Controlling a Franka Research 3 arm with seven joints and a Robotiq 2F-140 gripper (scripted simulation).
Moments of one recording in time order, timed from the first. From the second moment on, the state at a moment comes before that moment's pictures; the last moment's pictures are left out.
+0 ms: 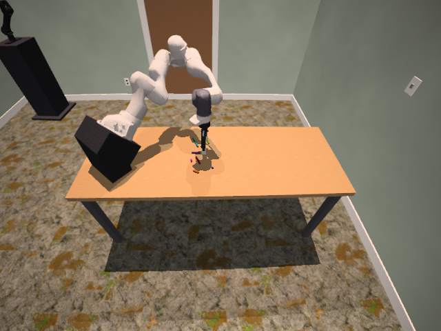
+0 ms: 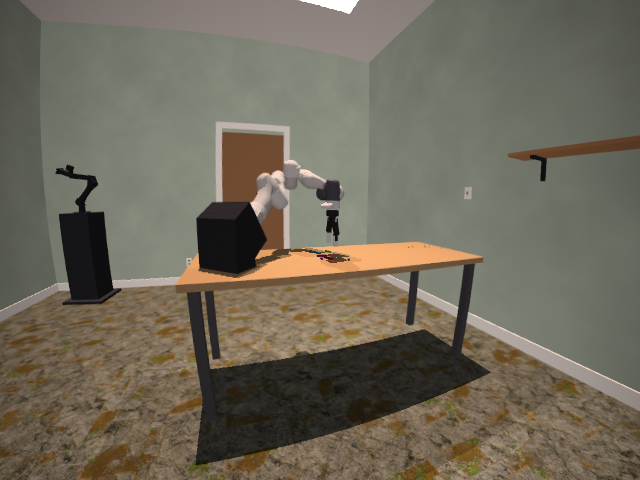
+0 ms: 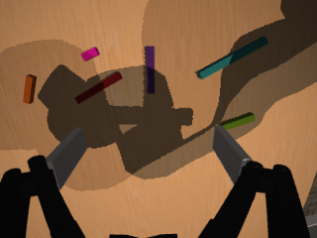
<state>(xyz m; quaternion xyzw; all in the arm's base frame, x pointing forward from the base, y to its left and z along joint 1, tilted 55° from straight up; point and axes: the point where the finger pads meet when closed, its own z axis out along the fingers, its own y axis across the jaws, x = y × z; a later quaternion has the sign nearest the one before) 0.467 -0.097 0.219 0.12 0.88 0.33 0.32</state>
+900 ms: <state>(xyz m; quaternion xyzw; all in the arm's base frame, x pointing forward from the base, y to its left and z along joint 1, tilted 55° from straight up) 0.467 -0.091 0.225 0.29 0.84 0.39 0.25</state>
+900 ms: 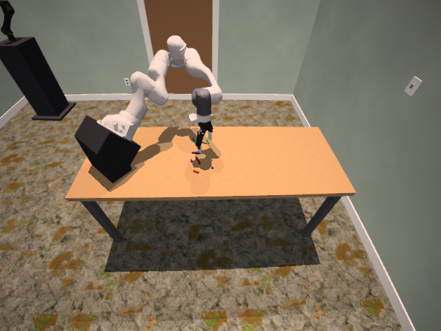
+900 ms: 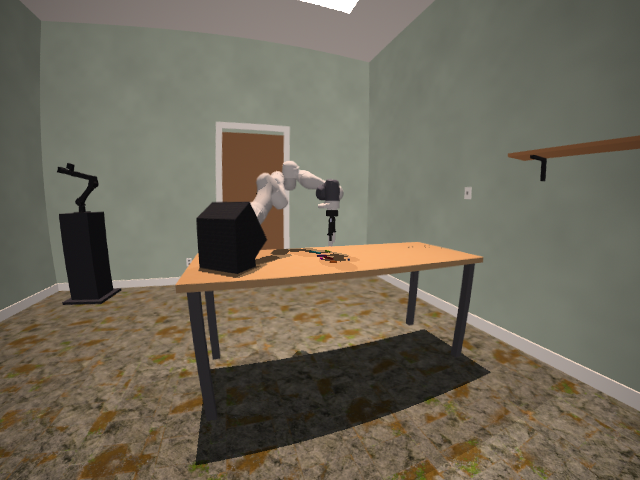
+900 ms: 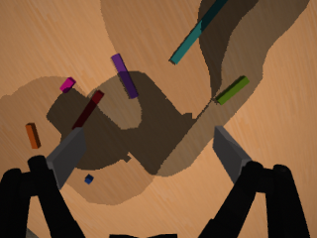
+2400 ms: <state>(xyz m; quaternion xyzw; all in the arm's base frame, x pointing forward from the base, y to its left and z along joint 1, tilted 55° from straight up) 0.467 -0.081 0.233 0.55 0.70 0.45 0.11</state>
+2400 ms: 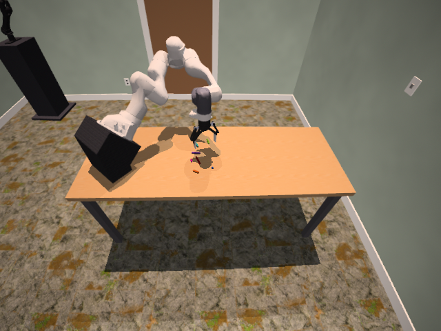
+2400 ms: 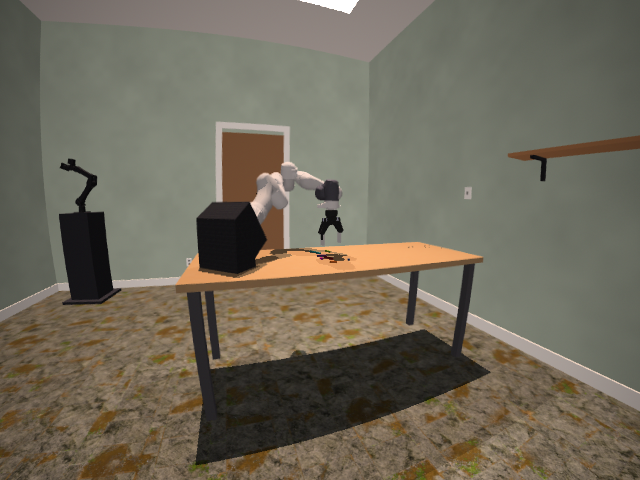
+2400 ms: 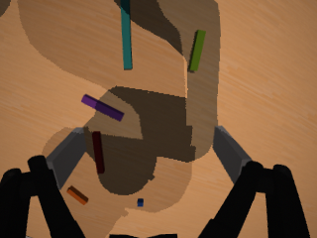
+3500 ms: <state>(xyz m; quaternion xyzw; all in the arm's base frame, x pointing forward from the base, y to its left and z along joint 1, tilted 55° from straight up) 0.466 -0.075 0.238 0.70 0.54 0.46 -0.01</state>
